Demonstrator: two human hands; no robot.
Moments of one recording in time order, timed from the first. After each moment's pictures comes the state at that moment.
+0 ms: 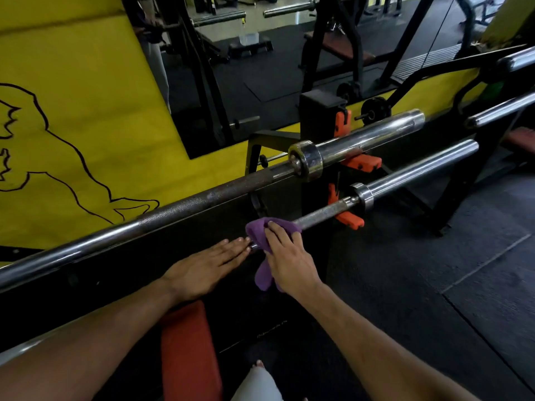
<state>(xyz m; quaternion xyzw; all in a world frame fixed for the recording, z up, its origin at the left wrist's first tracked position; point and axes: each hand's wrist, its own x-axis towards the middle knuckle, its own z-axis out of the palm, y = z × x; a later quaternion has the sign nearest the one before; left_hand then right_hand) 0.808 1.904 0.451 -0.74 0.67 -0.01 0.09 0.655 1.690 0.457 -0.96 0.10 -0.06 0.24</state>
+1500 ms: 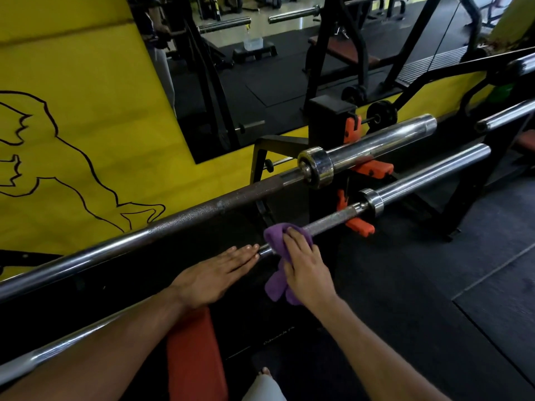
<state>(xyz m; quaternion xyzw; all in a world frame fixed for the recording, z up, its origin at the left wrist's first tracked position) 0.803 1.902 0.459 -0.74 0.67 0.00 0.08 0.645 1.687 0.447 -0.93 0.15 -0.14 0.31</state>
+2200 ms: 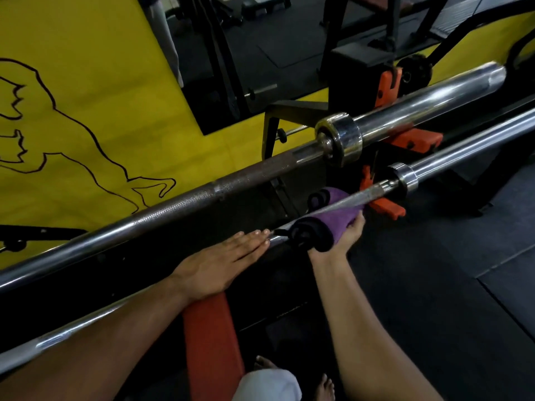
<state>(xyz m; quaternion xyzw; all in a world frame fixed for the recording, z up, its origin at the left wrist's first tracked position) 0.810 1.903 0.446 -0.73 0.68 0.02 0.06 0.698 1.677 0.471 -0.05 0.42 -0.26 0.87</state>
